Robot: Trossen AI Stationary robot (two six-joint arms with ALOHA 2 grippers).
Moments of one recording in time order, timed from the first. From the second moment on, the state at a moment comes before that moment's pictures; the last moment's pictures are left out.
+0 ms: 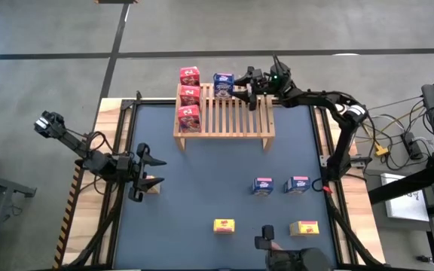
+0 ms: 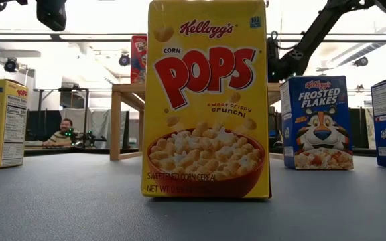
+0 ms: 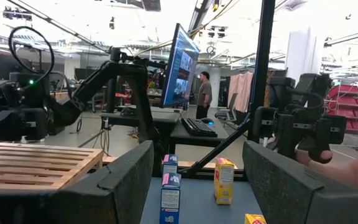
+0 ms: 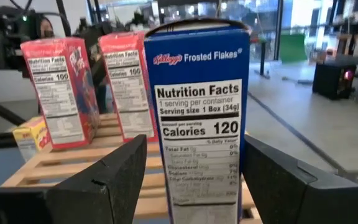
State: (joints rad) left arm -0.60 0.59 0.25 0.65 -0.57 0.06; right arm -0.86 1.83 1.09 0.77 -0.87 0.04
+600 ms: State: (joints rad) left arm -0.60 0.59 0.25 0.65 -0.57 0.01; right arm -0.85 1.51 1.07 0.16 -0.79 -0.15
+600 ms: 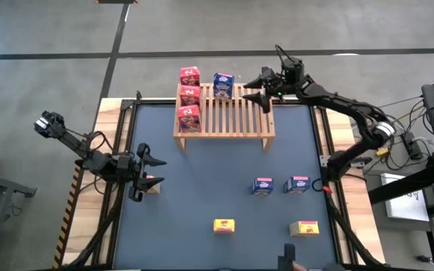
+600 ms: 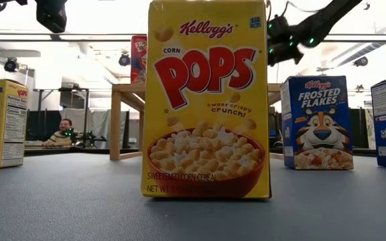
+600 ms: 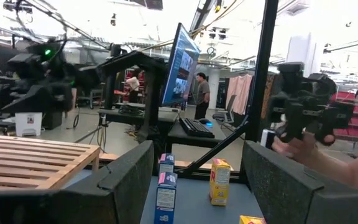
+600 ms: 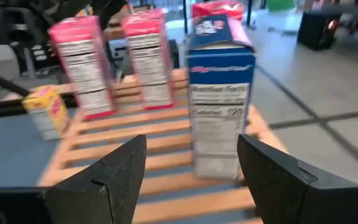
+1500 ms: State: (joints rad) left arm -0.60 0.87 0.25 0.86 -0.62 -0.08; right arm -0.48 0.58 0.56 -0.03 -0.66 0.02
